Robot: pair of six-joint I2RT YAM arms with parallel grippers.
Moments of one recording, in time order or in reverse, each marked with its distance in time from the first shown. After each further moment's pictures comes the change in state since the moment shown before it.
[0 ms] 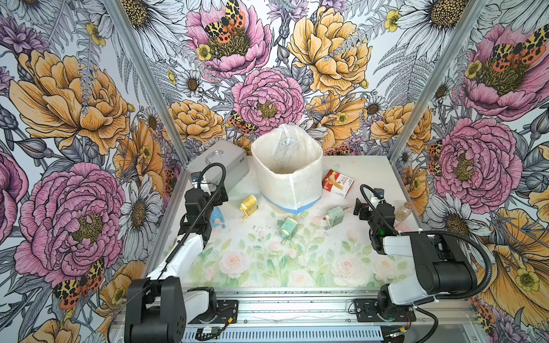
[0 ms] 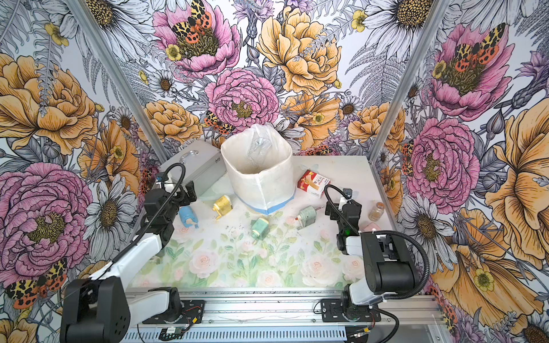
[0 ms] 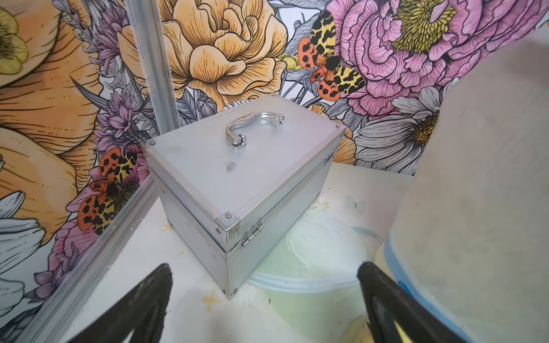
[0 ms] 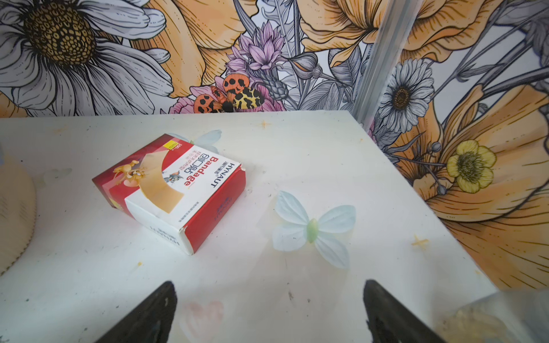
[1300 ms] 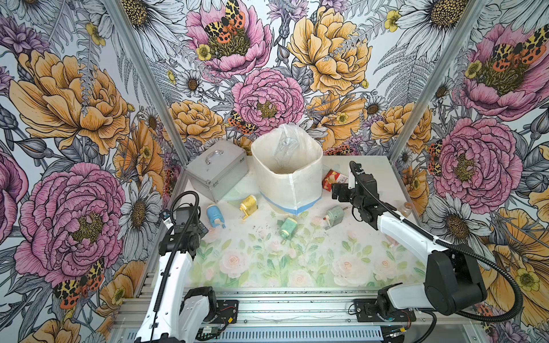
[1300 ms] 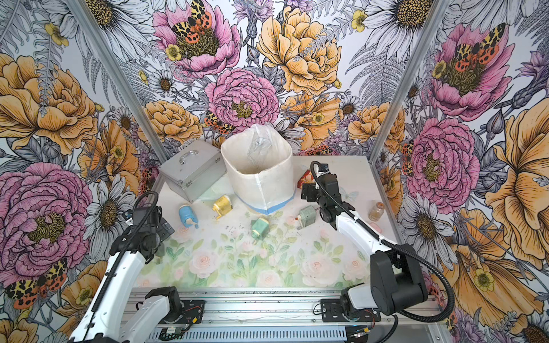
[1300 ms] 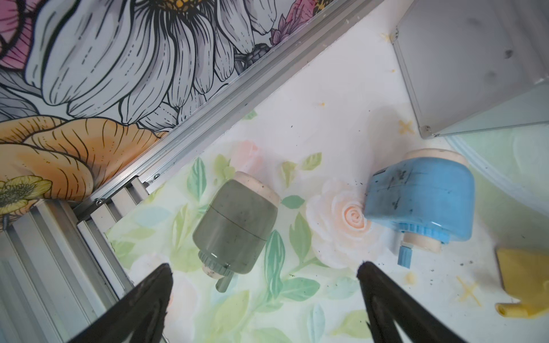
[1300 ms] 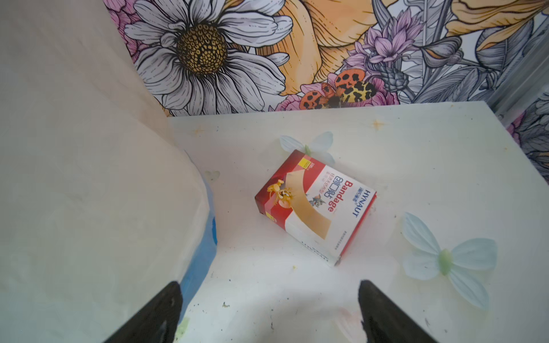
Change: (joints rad) left arm 0.117 -0.231 0.110 -1.091 -0.366 -0.452; right arm 0.283 -0.099 0.522 -0.815 -0.062 0.193
